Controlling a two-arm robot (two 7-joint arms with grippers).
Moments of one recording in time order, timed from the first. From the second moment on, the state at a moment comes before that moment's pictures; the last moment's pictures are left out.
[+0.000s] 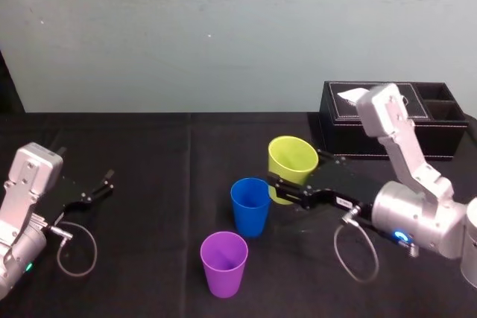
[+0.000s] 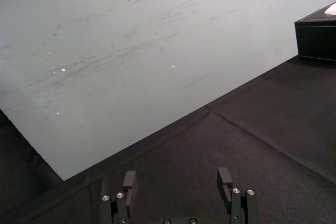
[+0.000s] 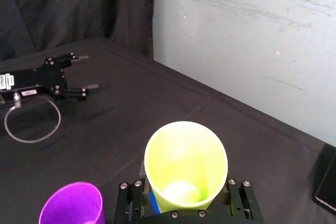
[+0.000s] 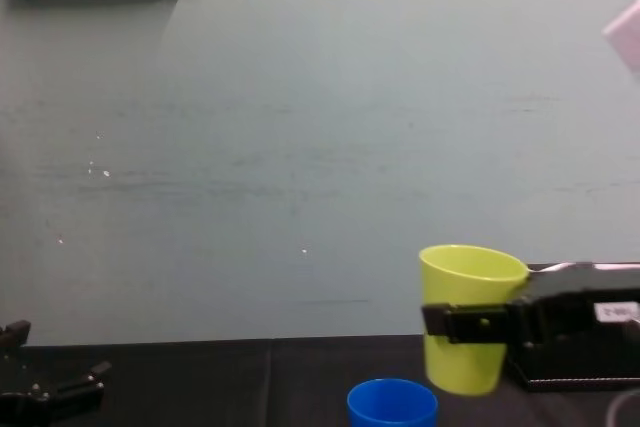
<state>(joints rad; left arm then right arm) -0.20 0.60 0.45 -1.41 -0.25 -0.12 0.03 0.24 0.50 -0.37 -1.72 0.36 0.38 0.40</state>
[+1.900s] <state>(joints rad) -0.20 0.60 0.45 -1.41 -0.25 -0.12 0.03 0.40 0.38 -0.51 -1.49 0.30 0.36 0.41</state>
